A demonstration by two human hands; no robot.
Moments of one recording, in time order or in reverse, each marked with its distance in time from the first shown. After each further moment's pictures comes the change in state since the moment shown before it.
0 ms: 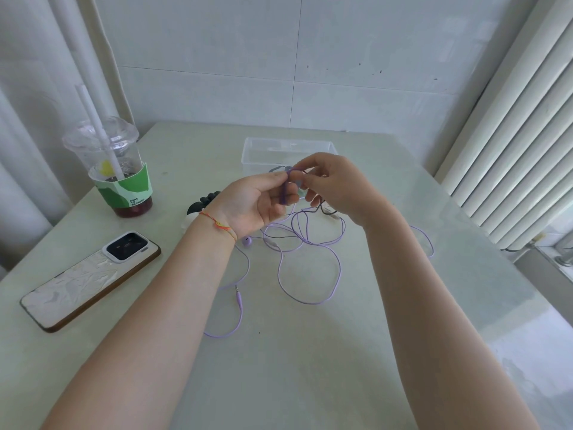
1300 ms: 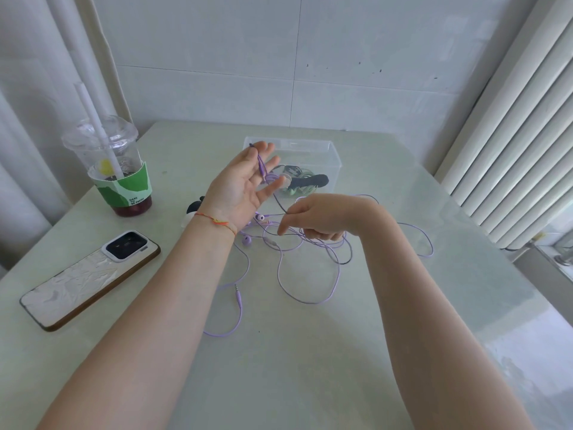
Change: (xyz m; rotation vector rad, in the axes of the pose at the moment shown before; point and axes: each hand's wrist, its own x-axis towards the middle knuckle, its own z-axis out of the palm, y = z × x) left_hand 0.004 0.002 -0.007 -0.241 0.146 0.327; right_hand -0.014 -0.007 0.009 -0.398 -0.574 0.238
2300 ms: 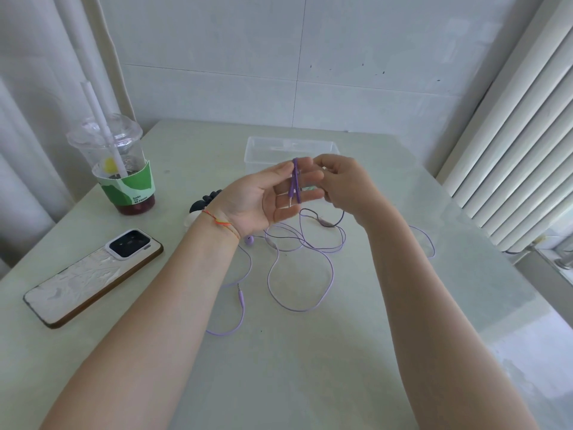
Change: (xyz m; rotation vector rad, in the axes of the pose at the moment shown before) left_hand -0.018 0.005 0.013 0.133 -0.298 -0.336; right_hand 0.009 0.011 -0.014 0.418 0.660 -0.217
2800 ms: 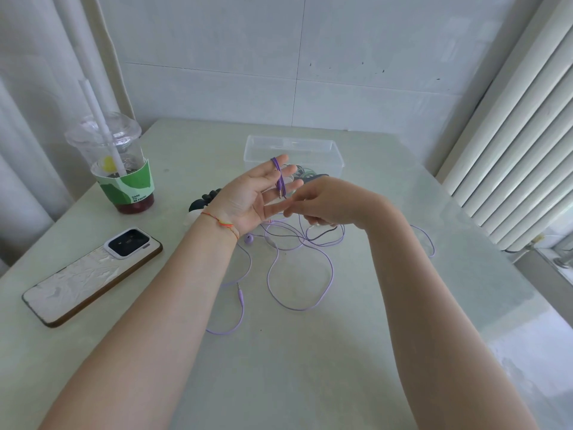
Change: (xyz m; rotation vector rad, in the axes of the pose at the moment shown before) left_hand 0.012 -0.010 -0.021 -0.016 0.205 0.135; right_hand -0.013 -0.011 0.002 -0.371 -0.484 0.044
